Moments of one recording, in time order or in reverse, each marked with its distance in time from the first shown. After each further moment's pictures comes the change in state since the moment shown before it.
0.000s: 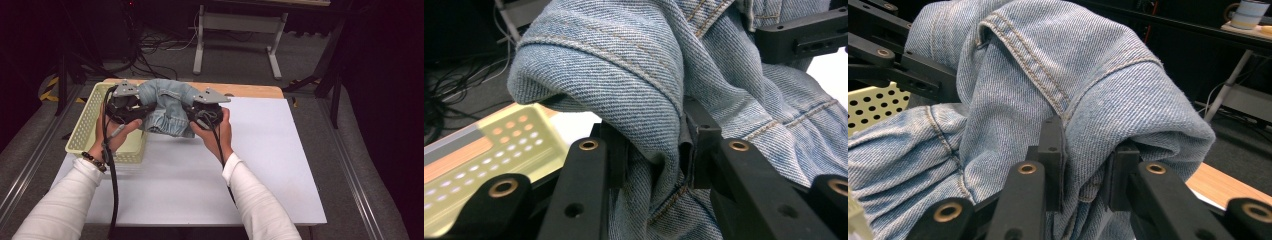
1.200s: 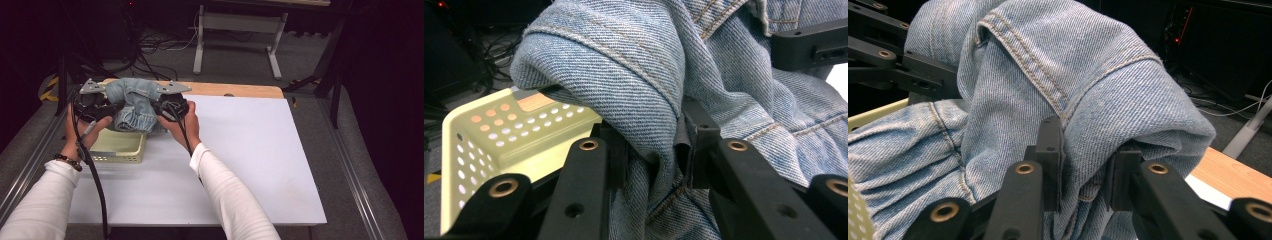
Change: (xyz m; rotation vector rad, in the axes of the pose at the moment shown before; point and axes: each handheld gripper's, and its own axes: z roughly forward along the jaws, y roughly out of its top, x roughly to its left) left arm 0.064 -0.036 -0.027 0.043 0.132 -0.094; right arm 0.043 0.018 0.083 0.050 0.097 0.029
